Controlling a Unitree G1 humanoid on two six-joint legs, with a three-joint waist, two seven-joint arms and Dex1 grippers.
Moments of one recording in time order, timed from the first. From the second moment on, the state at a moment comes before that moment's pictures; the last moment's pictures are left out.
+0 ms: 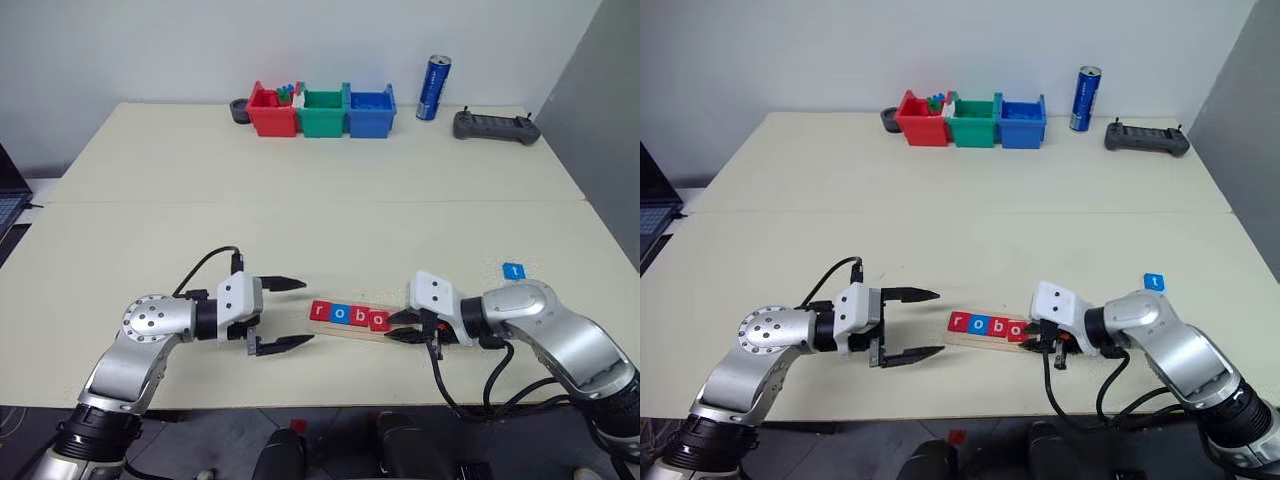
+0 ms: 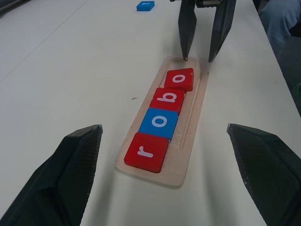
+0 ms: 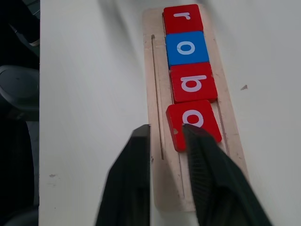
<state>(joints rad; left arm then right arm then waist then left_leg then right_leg) -0.16 0.71 -0.06 -0.18 -0.33 0.06 -1.16 -0.38 -0.77 0.35 -0.51 0.26 0.80 1.00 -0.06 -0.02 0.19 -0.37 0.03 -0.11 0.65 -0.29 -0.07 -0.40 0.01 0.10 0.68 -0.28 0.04</state>
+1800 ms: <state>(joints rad) -0.16 0.70 -0.06 -0.18 -0.33 0.06 -1.15 -0.40 -0.81 0.42 -0.41 0.15 0.73 0.97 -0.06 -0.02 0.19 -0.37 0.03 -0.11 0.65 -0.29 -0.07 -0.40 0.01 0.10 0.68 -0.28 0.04</state>
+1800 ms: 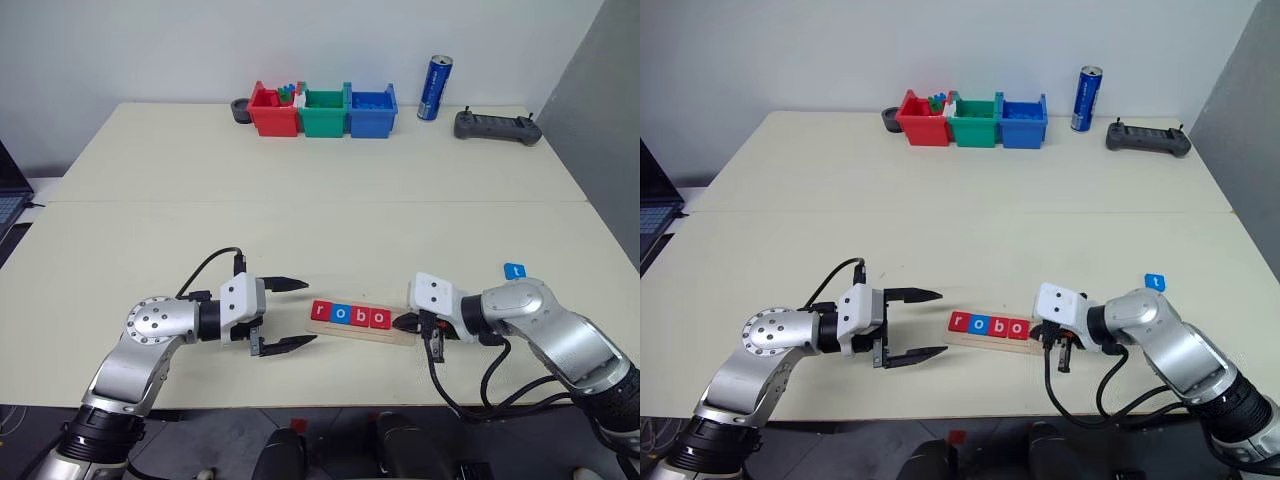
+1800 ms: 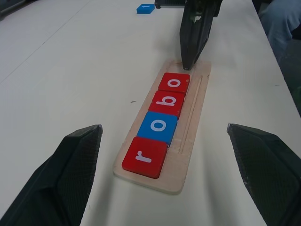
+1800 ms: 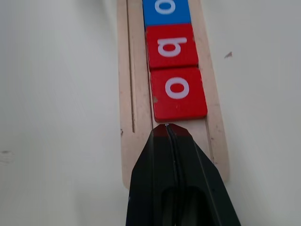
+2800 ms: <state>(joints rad) -0.14 0.70 -0.06 -0.19 -0.33 0.06 -1.13 -0.36 -0.74 0.15 -0.44 0.19 0.76 0.89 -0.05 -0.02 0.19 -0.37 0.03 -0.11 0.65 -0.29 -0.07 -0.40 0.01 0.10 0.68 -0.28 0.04</state>
